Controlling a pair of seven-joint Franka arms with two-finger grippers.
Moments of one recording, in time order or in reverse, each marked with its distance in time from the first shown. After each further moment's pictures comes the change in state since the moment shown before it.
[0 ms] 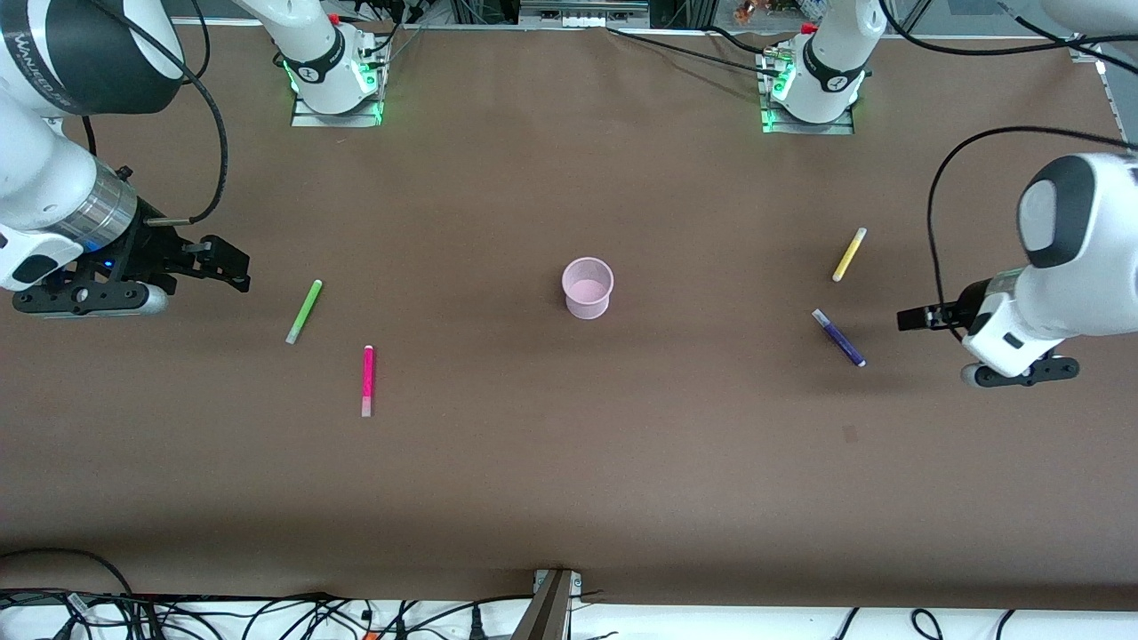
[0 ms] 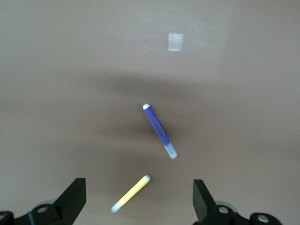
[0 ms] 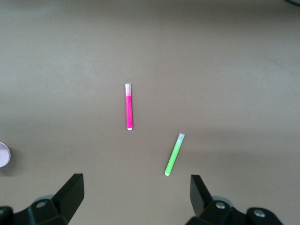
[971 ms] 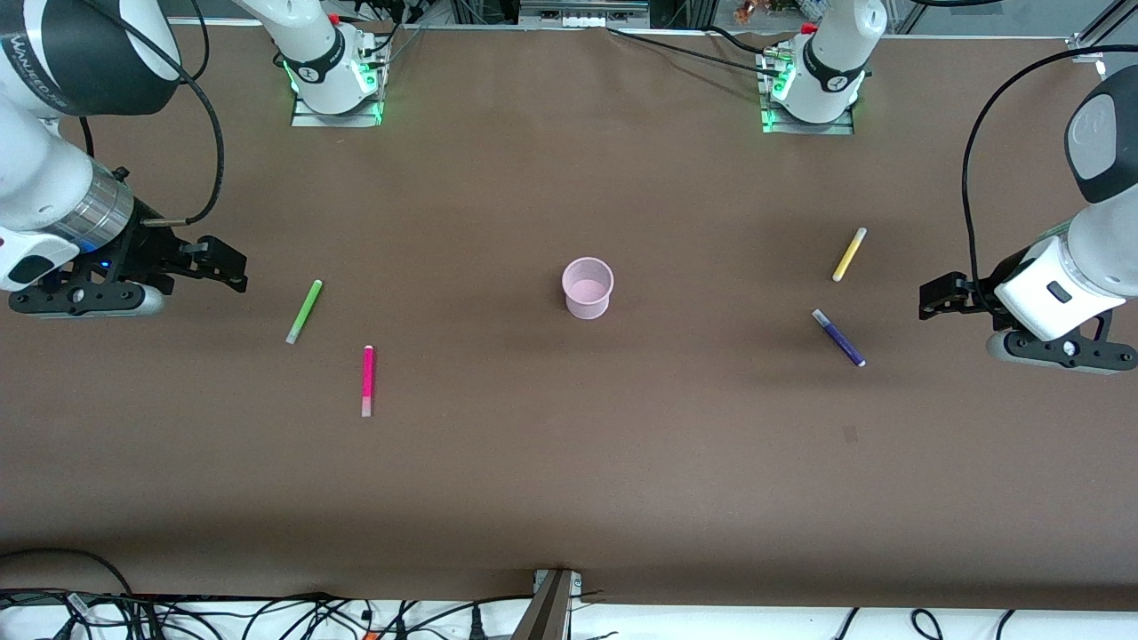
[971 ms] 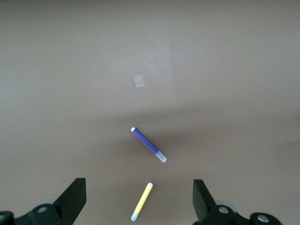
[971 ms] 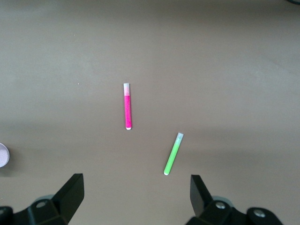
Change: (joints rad) left arm -0.050 -0.067 -0.006 0.235 0.000 -0.155 0.273; right arm -0.005 0.000 -0.001 -0.001 0.000 -0.002 0.000
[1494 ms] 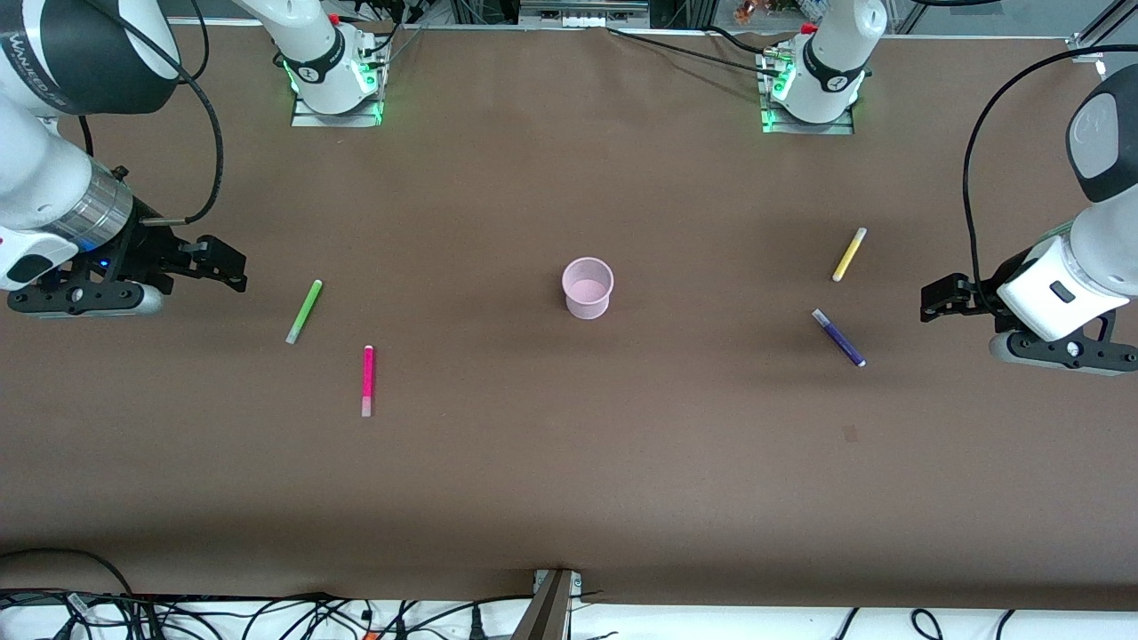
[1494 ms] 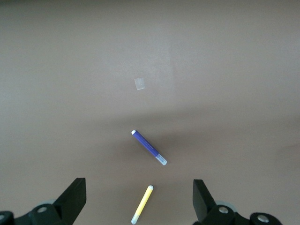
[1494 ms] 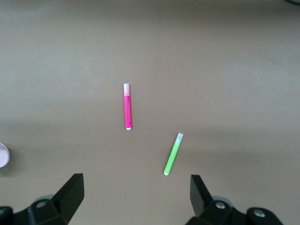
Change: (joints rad) left arm 0.000 0.000 0.000 0.001 0.000 0.014 0.000; right arm 0.000 -0.001 0.000 0.000 0.000 0.000 0.000
